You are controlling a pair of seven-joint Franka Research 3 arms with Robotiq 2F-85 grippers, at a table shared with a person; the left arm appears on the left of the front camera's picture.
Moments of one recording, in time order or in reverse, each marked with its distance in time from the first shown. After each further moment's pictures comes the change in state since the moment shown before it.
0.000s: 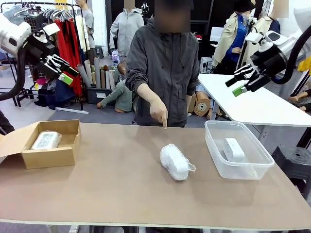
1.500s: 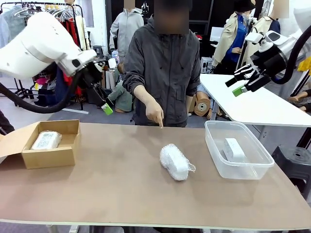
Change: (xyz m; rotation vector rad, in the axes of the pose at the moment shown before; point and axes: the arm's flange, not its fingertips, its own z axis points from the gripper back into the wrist) left arm 0.054 -0.045 -0.173 -0.107 0.335 0.132; right arm 0.000 0.000 0.000 0.000 0.000 0.000
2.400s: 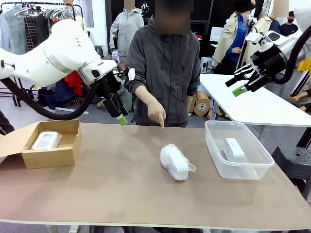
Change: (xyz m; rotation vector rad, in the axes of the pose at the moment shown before) left arm 0.034 -0.022 -0.048 -0.010 0.057 -0.094; right arm 0.000 0.000 0.000 0.000 0.000 0.000
